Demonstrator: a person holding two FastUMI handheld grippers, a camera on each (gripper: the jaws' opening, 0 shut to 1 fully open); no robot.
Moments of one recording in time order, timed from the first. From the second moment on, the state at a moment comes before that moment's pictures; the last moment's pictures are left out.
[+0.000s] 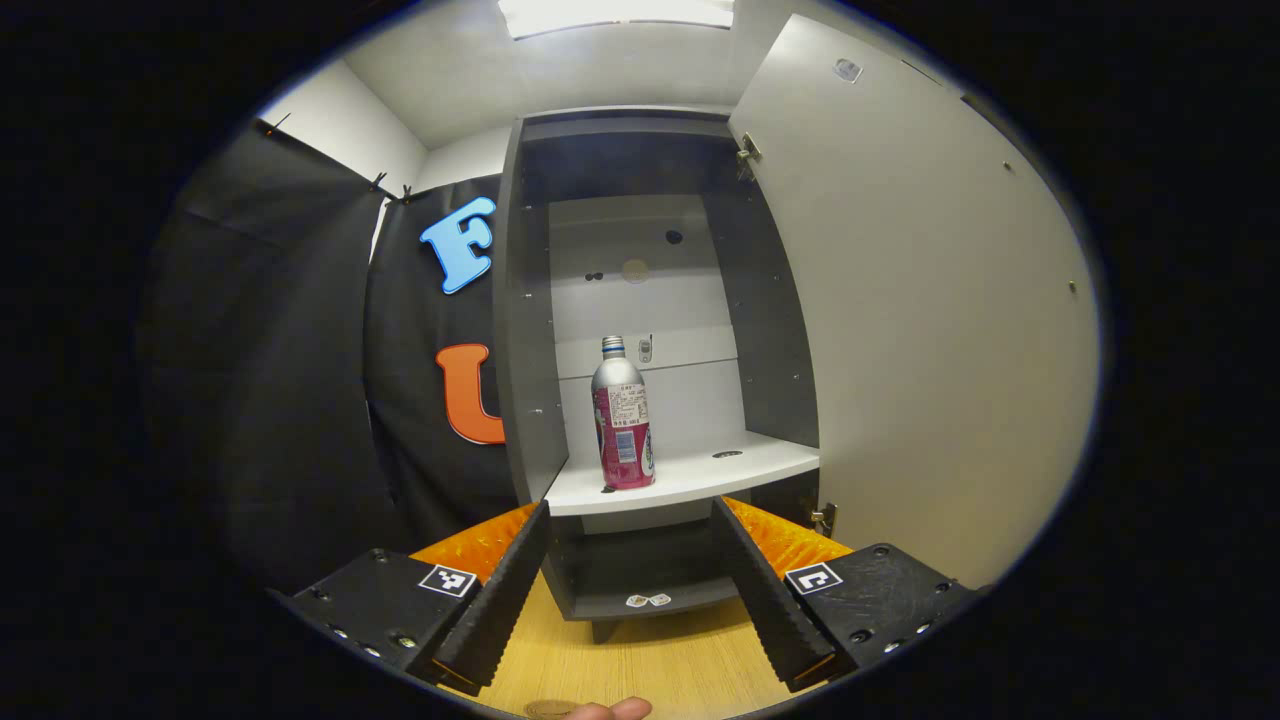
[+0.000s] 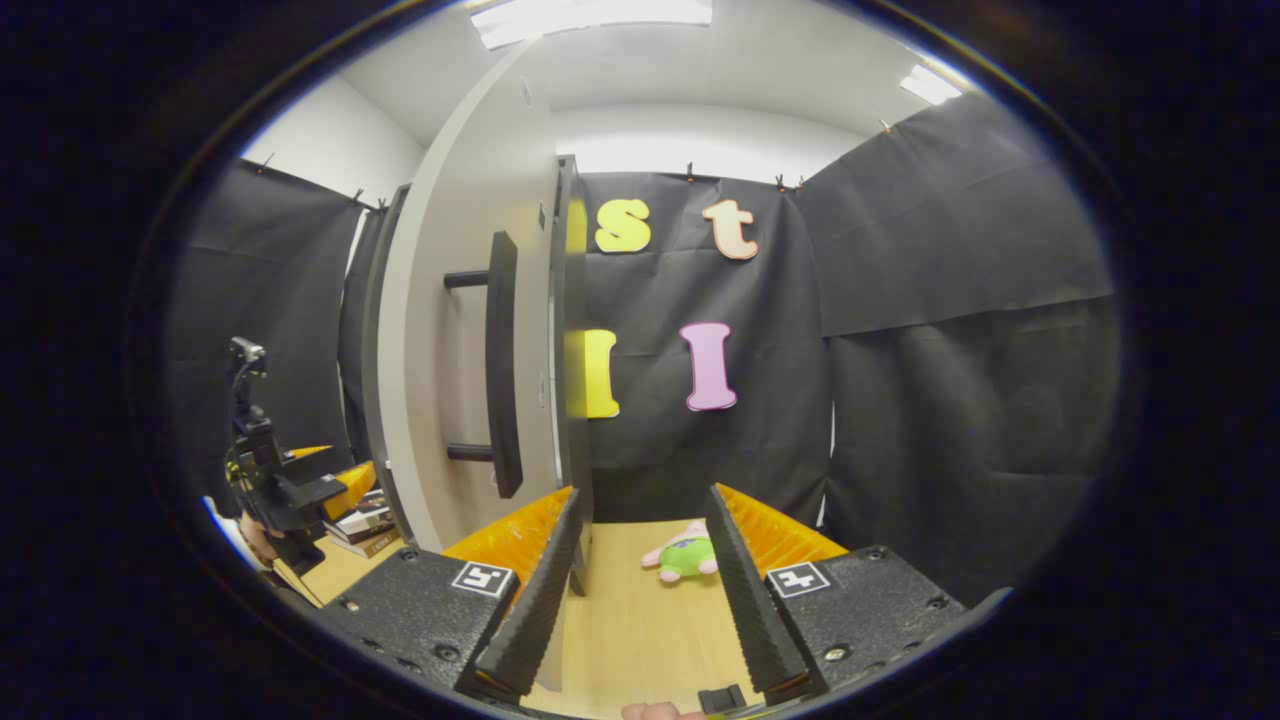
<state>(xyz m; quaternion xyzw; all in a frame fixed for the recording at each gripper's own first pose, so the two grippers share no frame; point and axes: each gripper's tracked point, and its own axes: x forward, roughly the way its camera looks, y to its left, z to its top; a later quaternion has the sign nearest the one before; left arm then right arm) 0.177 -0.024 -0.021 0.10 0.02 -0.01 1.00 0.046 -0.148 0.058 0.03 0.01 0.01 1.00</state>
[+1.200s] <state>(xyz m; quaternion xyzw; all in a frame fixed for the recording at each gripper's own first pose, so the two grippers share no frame) 0.374 -0.010 -0.026 0.05 0.04 0.02 1.00 0.043 -0.175 0.052 0.00 0.02 -0.06 1.00</state>
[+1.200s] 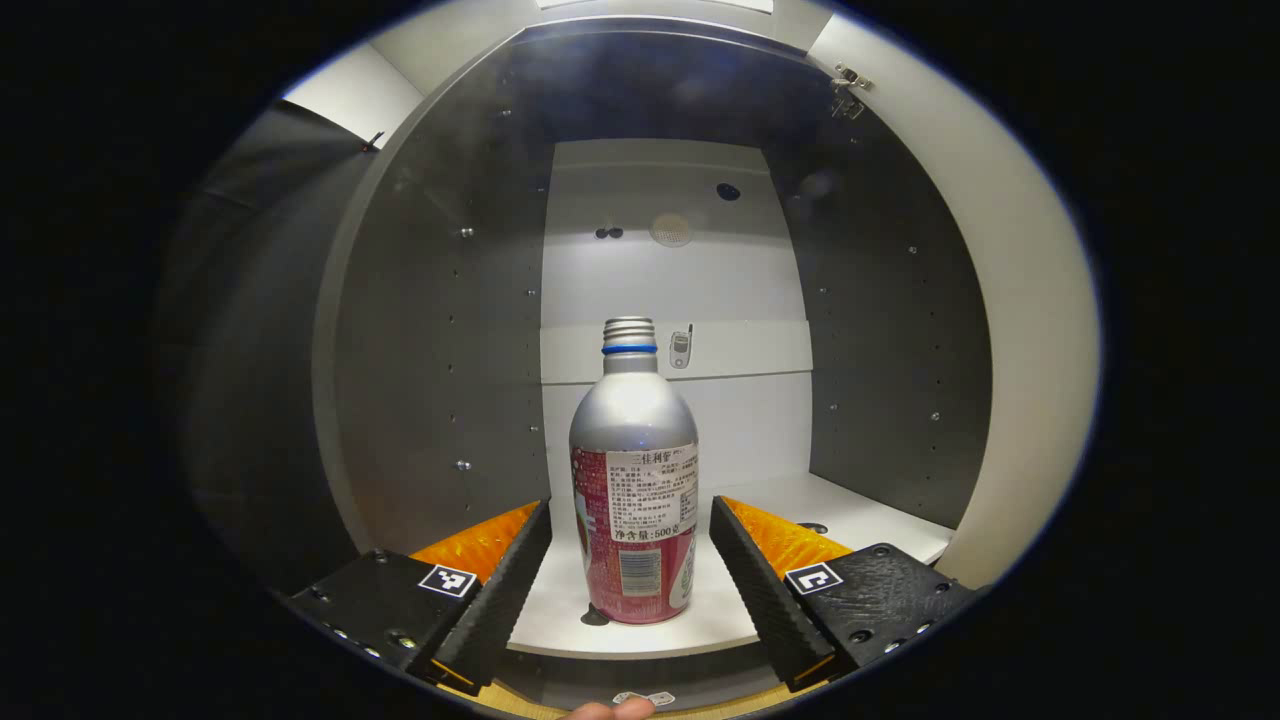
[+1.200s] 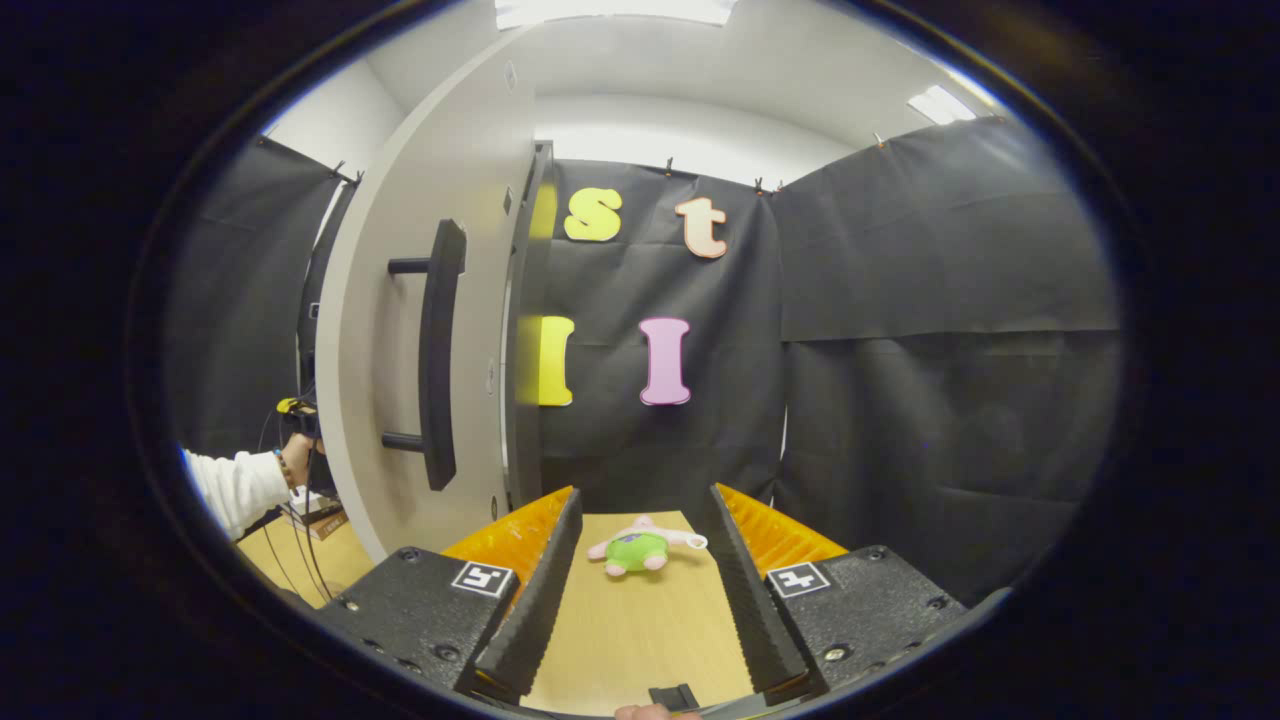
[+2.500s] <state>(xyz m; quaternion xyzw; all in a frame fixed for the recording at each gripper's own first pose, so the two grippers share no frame) 0.281 -0.004 0.001 0.03 0.01 -0.01 1.00 0.042 -0.152 0.045 0.02 0.02 -0.03 1.00</state>
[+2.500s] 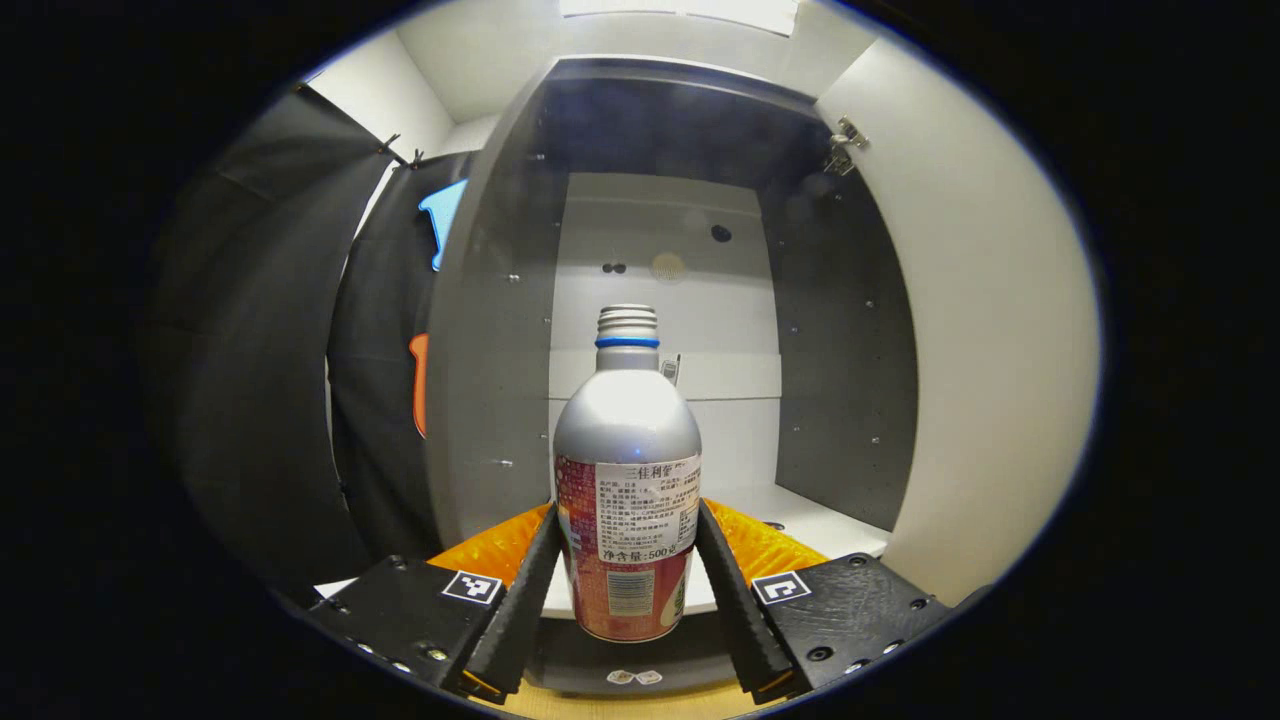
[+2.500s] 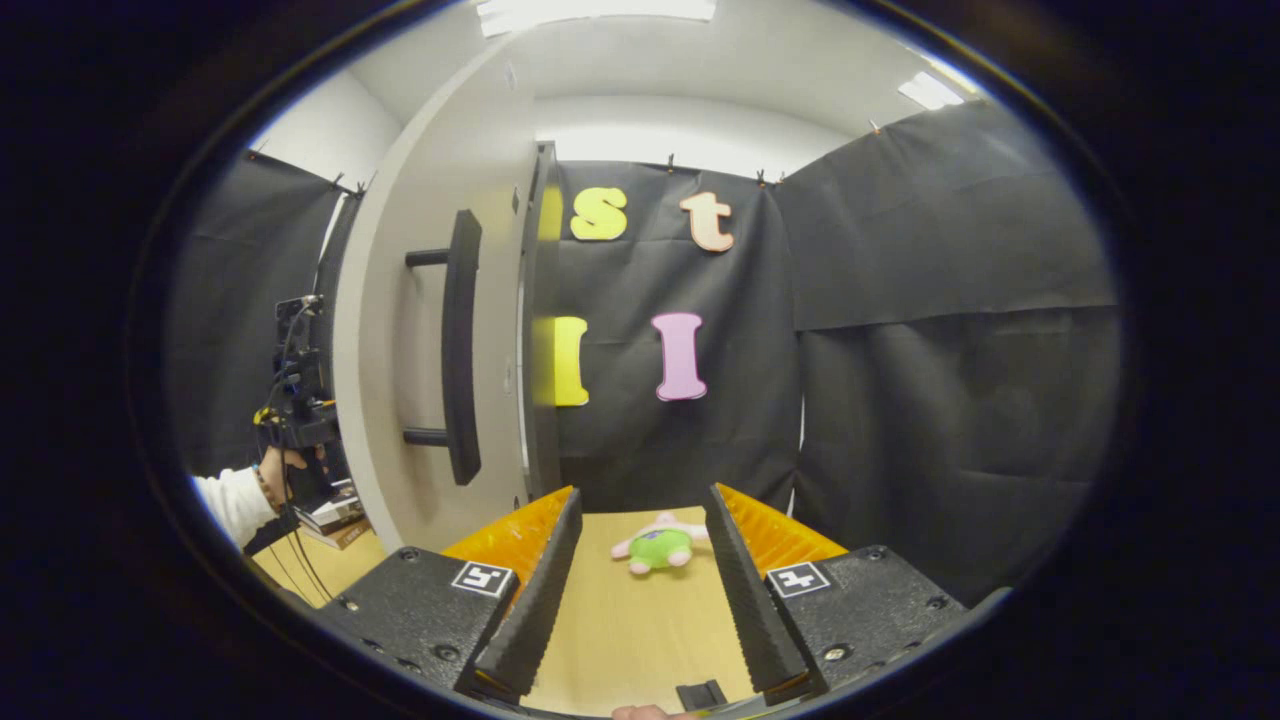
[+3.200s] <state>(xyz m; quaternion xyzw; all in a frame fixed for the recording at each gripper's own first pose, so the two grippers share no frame) 0.120 0.081 -0.130 0.02 0.09 0.11 0.99 0.030 -0.136 0.057 0.02 0.01 0.01 1.00</state>
